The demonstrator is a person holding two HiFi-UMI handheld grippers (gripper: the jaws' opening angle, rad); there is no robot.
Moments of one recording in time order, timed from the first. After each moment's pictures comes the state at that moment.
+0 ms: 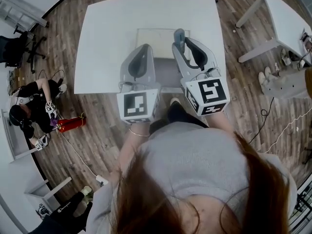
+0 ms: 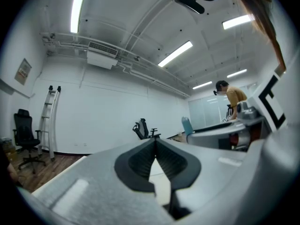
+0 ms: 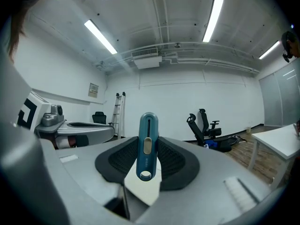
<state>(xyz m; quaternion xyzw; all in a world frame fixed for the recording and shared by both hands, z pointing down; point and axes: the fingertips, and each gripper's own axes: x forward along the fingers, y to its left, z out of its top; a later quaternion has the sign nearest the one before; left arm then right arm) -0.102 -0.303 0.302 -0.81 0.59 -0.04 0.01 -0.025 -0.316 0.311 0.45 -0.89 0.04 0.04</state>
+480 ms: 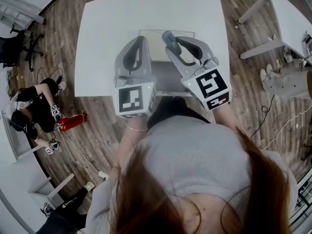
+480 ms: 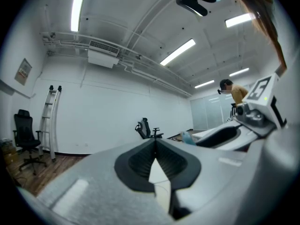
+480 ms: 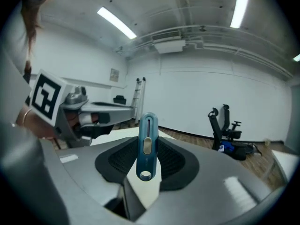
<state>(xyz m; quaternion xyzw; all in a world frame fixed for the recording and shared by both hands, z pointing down) -0.130 -0.351 0.294 -0.80 0.60 -0.04 0.01 -0.067 -0.341 0.330 0.33 -0.93 0.01 0.16</state>
